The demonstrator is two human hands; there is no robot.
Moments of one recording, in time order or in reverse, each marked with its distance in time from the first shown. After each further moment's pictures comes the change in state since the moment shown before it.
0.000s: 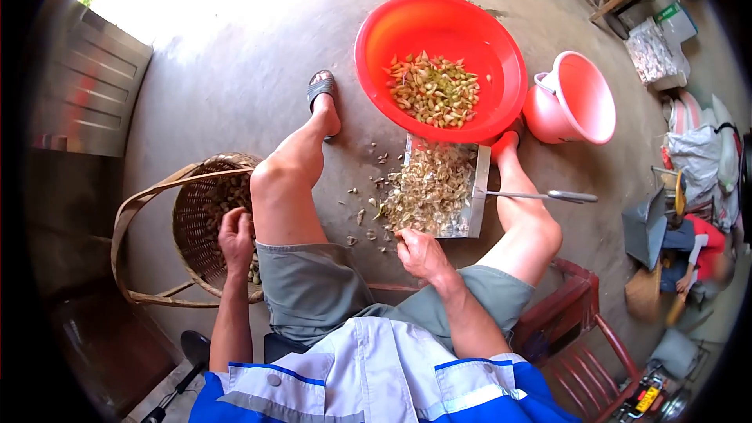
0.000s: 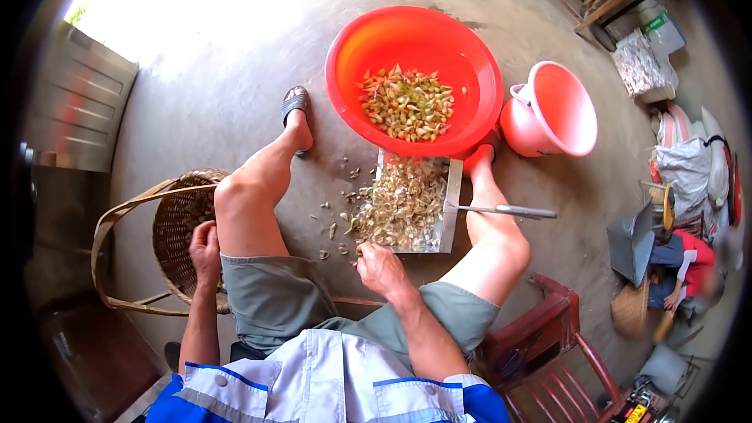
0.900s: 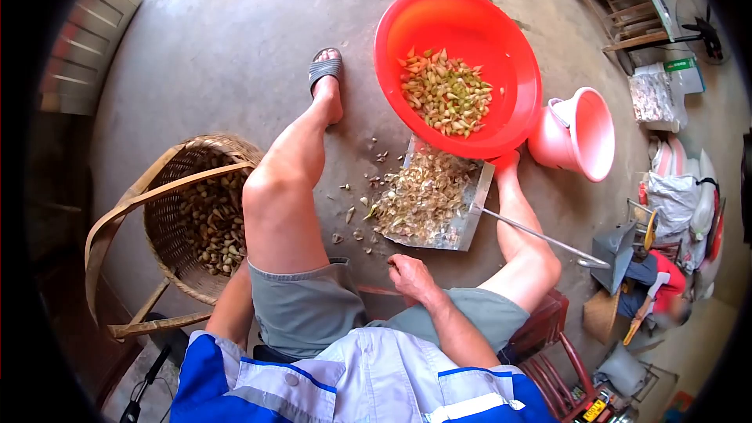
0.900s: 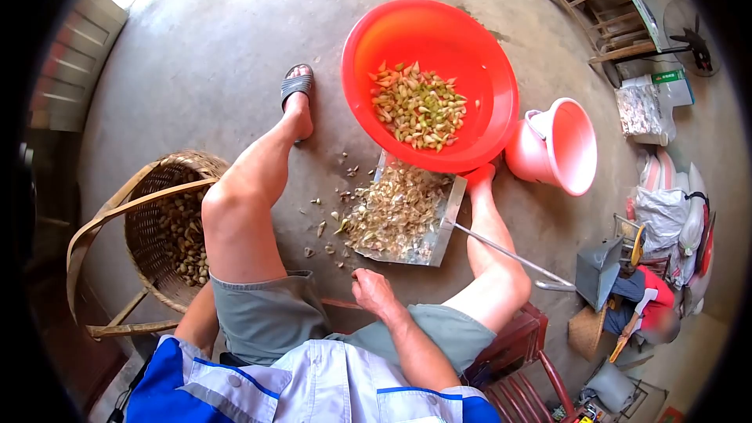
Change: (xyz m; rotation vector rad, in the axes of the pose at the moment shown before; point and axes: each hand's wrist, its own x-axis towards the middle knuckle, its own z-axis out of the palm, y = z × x) left_hand -0.008 -0.172 0.104 0.743 -0.707 -0.263; right_hand 0.007 0.021 0.039 -0.100 -0.264 0.212
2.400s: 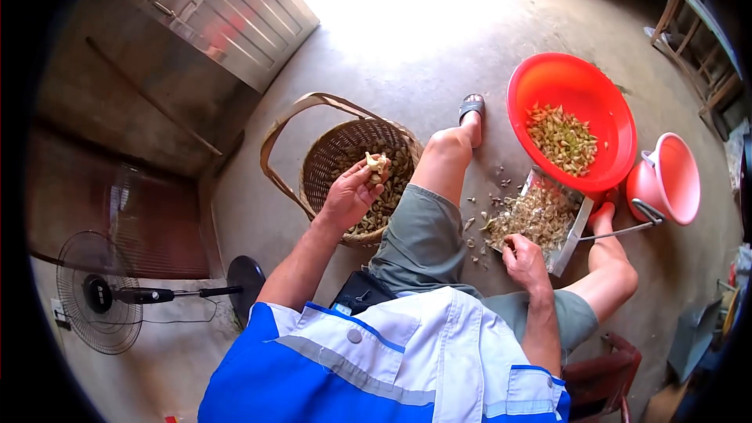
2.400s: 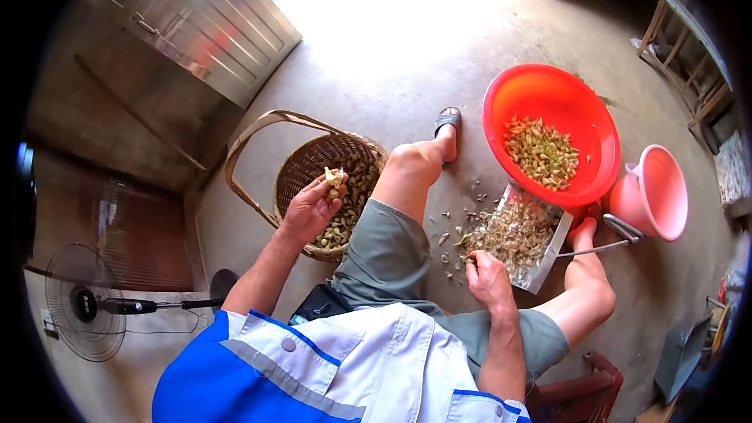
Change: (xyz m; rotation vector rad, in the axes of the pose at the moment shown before) left_hand -0.254 0.093 -0.214 -1.805 -0.006 0.423; right_hand -0.072 -0.049 -0.058 0.068 0.307 -0.425
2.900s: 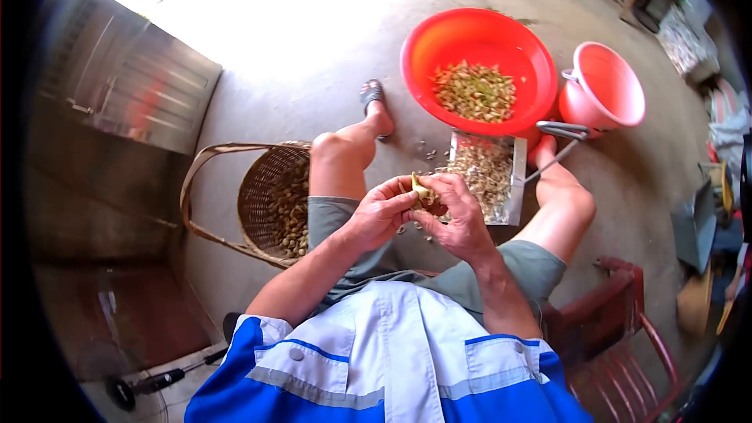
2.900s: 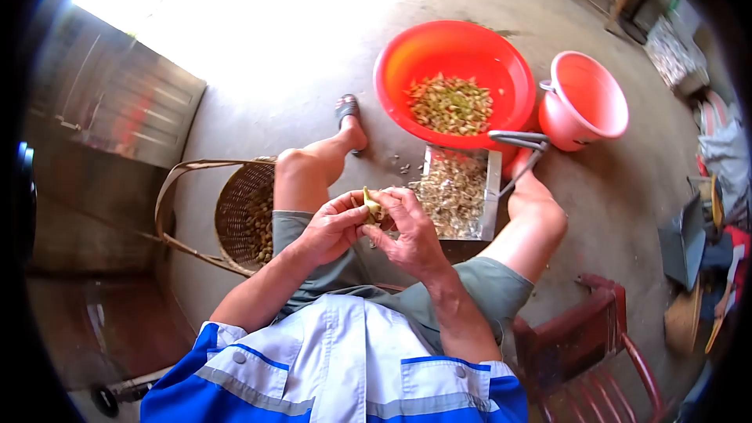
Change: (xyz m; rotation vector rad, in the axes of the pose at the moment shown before) left_hand 0.030 -0.140 0.148 0.164 -0.397 -0.421; right_hand -0.001 -0.057 -0.048 0.264 0.400 -0.325
